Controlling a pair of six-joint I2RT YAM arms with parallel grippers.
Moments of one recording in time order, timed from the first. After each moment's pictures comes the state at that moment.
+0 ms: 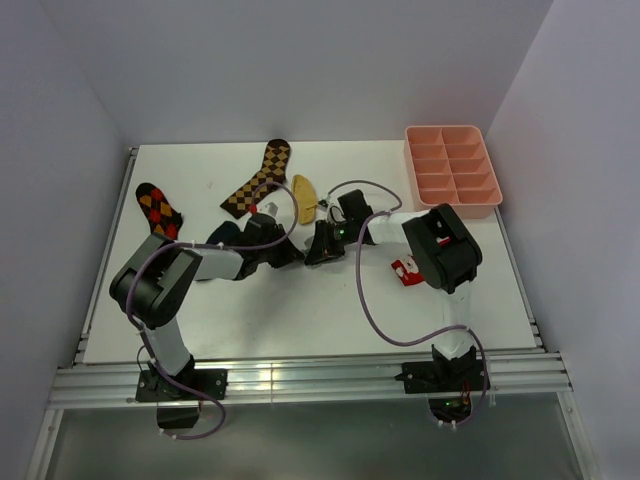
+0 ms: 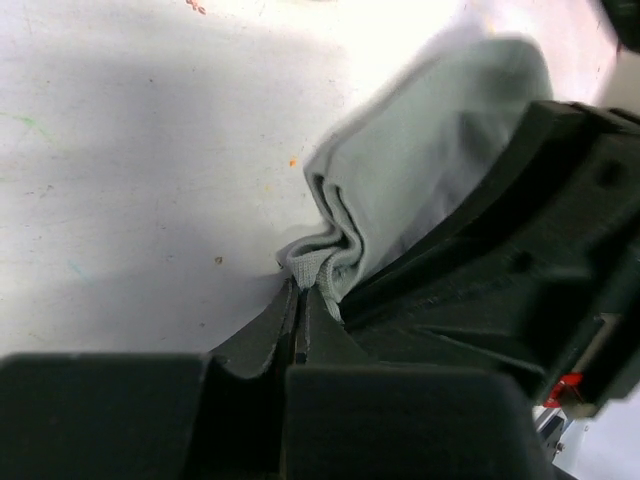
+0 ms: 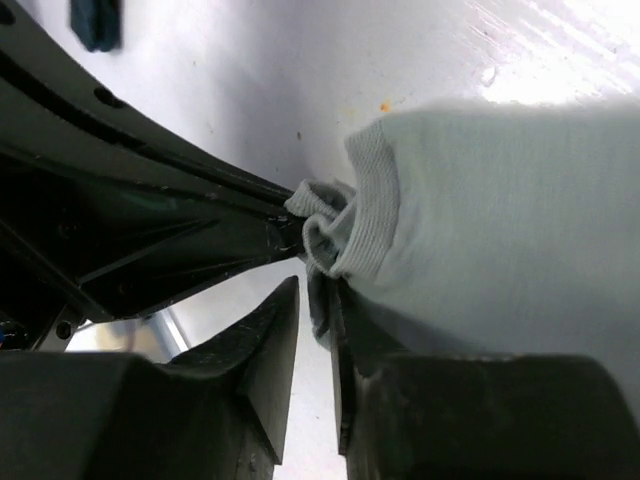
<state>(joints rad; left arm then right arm) -0.56 1.78 0.78 0.33 0.16 -0.88 0.48 2.05 1.13 -0.01 -0.77 0.49</state>
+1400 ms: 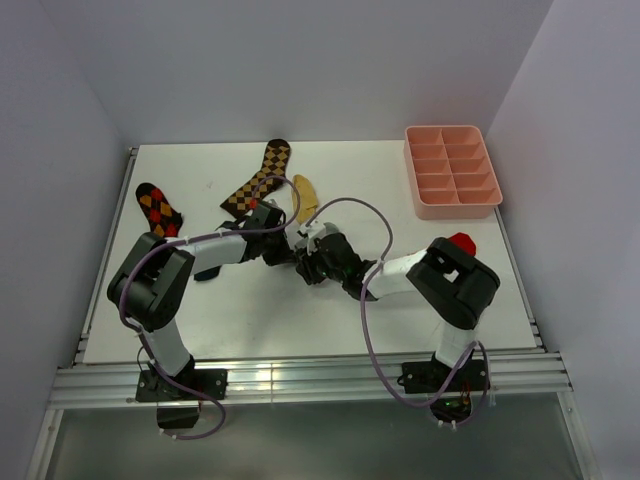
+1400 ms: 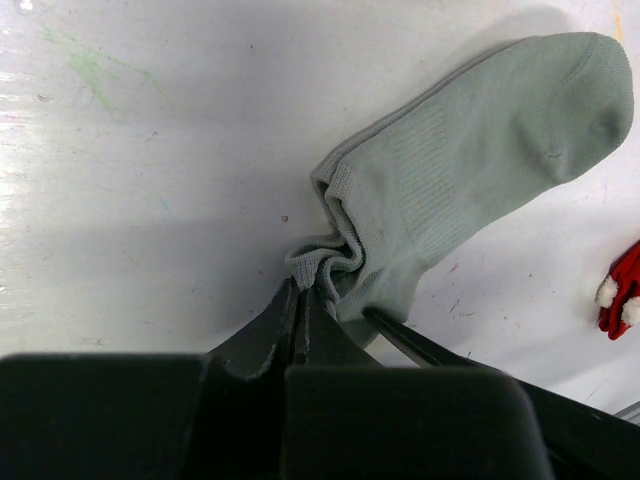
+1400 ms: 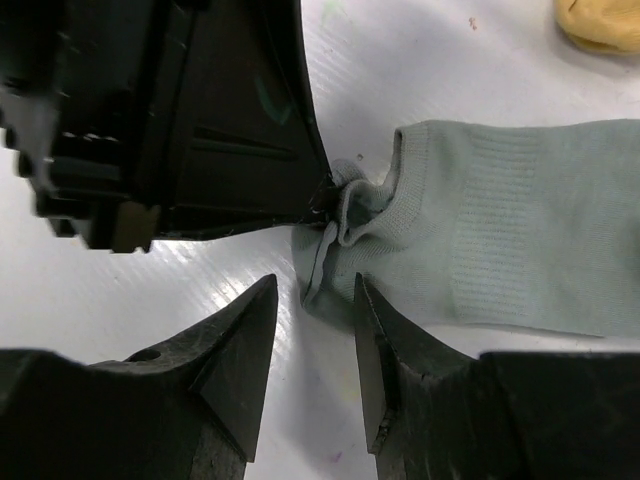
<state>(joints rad) -0.57 1.76 0.98 -0.15 0.06 -0.85 0.83 1.77 0.72 0.53 -0.02 0.17</state>
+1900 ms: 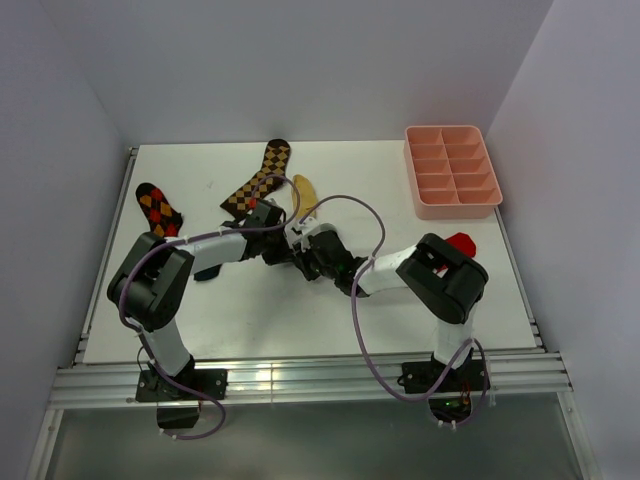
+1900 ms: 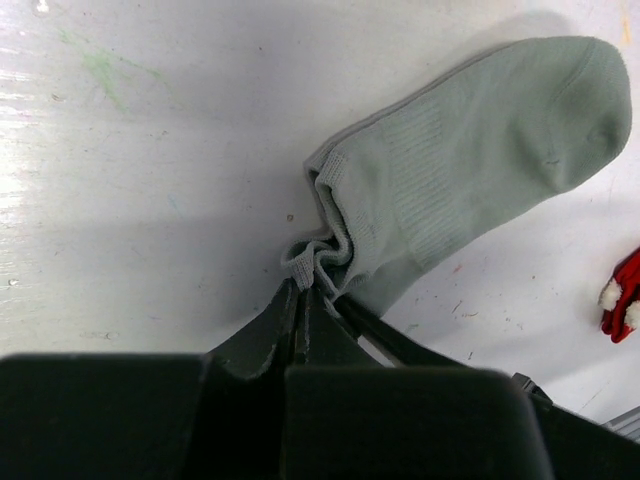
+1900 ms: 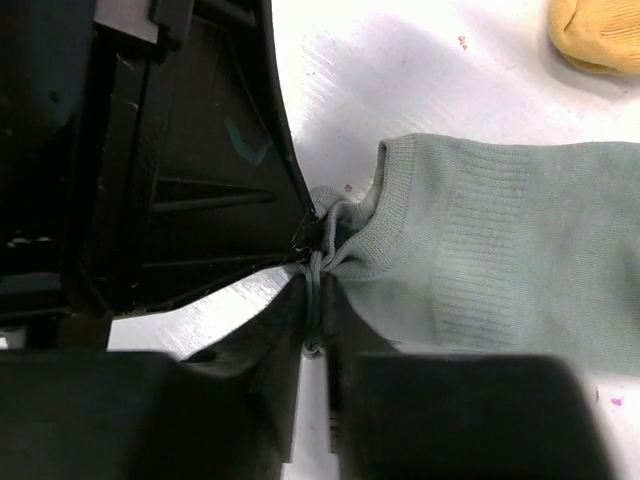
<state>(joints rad) -0.57 1.76 0.99 -0.18 0.06 -0.85 0.84 1.85 0.80 0.51 0.04 0.17</state>
